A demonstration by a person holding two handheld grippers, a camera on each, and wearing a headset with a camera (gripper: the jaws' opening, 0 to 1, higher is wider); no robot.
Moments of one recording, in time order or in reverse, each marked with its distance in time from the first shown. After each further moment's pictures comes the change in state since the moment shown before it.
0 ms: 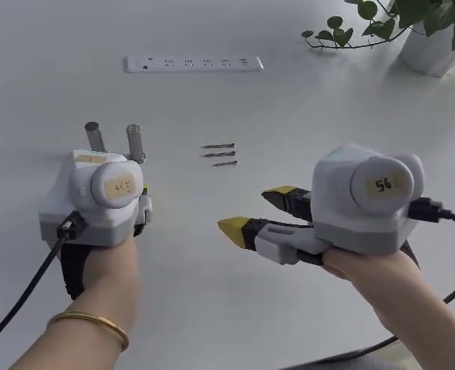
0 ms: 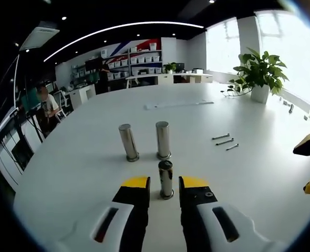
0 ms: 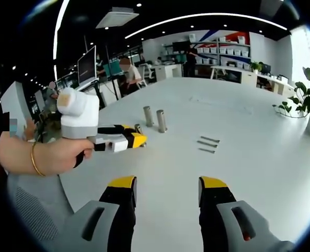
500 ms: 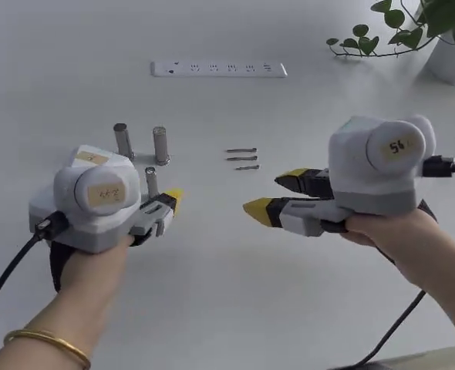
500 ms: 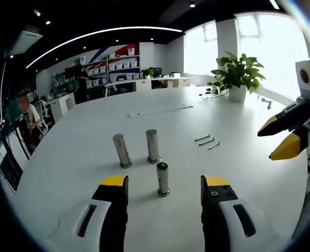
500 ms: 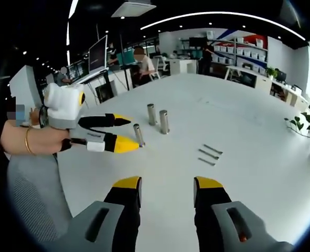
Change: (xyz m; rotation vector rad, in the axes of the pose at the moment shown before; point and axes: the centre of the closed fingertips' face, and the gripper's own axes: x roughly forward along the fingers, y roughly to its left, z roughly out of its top) left arm -0.023 0.001 0.009 0.072 -0.039 -0.202; right arm 0.020 -0.014 0.020 -0.139 0.074 0.094
